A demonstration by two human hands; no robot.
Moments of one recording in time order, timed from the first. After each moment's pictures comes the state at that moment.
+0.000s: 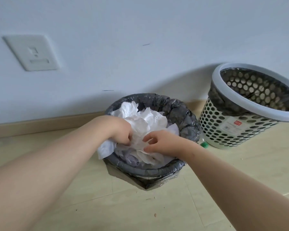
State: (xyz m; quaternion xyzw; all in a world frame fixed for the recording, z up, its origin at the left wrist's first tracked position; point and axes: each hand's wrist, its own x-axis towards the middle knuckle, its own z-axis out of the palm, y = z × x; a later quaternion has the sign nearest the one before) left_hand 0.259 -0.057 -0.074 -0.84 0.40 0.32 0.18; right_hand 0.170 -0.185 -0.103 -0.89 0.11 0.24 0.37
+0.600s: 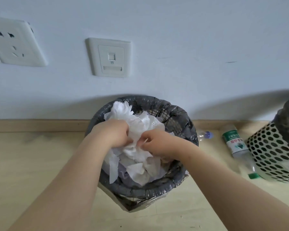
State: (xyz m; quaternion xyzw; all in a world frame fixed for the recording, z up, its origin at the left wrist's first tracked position) left_hand 0.364 0.097 -0.097 -0.93 0.19 0.31 -0.05; right_hand 0.309 -0.038 -0.095 -0.90 0.03 0.29 0.32
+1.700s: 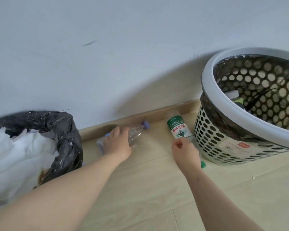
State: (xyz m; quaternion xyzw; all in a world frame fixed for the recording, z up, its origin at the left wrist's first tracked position) left_hand 0.324 -0.185 -0.228 -0.97 0.17 0.16 -0.08; right_hand 0.204 -0.334 -0.205 -0.80 0.42 0.00 0.42
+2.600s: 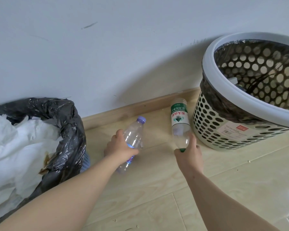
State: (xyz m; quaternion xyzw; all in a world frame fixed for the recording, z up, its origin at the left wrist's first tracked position) left_hand 0.287 -0.165 -0.239 -0.94 0.05 0.25 -0.22; right_hand 0.165 -0.317 -0.237 -0.79 0.46 -0.01 0.40
